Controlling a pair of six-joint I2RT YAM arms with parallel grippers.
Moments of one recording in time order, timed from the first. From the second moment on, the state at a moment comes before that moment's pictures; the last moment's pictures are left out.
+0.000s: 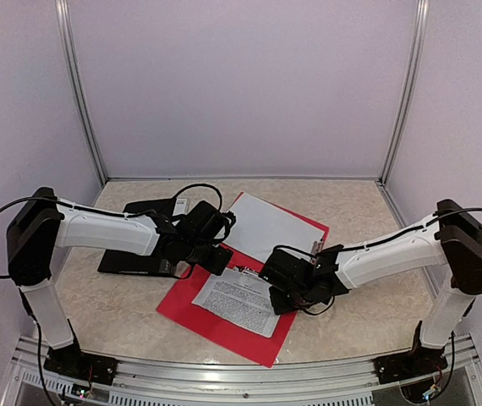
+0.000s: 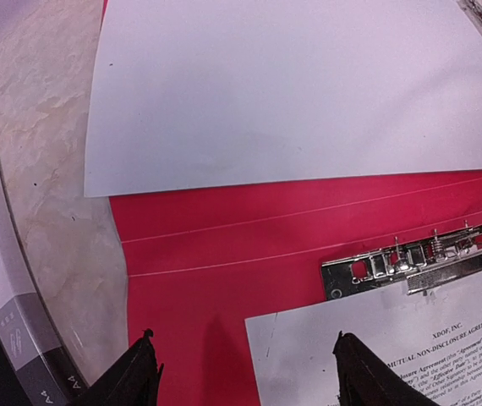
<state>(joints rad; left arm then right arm) -0.91 1.81 1.15 -0.26 -0.29 -0.17 1.13 1.75 0.98 -0.41 0.32 0.81</state>
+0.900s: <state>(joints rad) -0.91 1.73 1.14 -0.22 -0.02 -0.17 1.02 1.49 0.86 -0.25 0.35 0.79</state>
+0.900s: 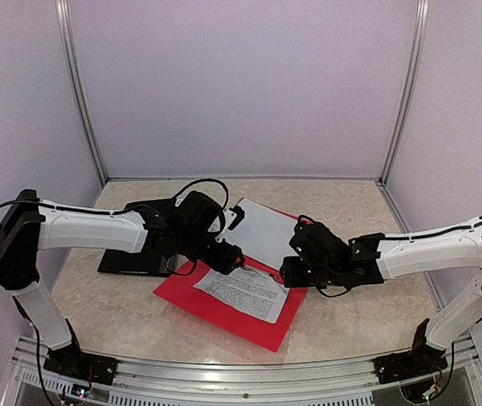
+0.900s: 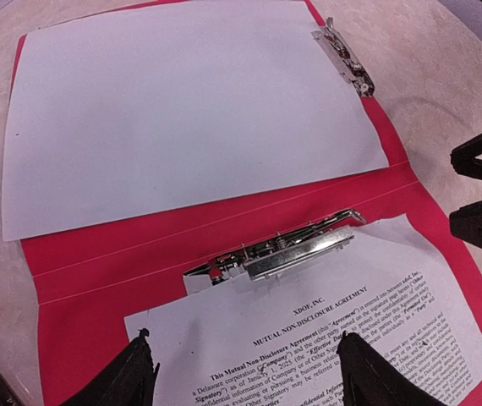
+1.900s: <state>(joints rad) -0.93 2.06 1.44 -0.30 0.06 -0.12 0.94 1.50 0.72 -0.13 0.29 0.78</state>
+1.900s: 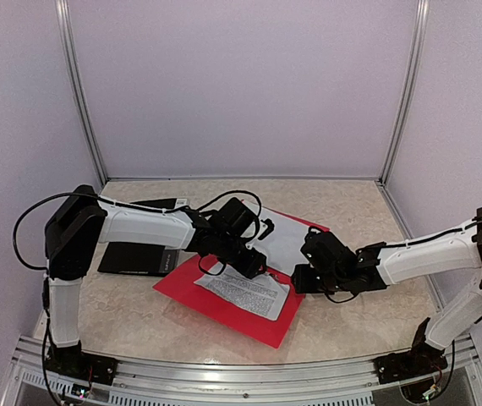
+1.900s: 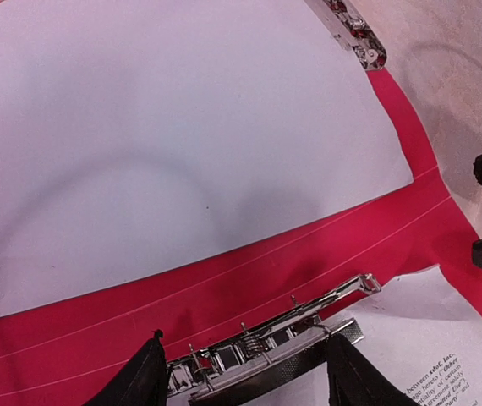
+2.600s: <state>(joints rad) -0.93 2.08 1.41 -0.30 0.02 -0.13 0.93 1.54 0.71 -0.10 0.25 0.76</state>
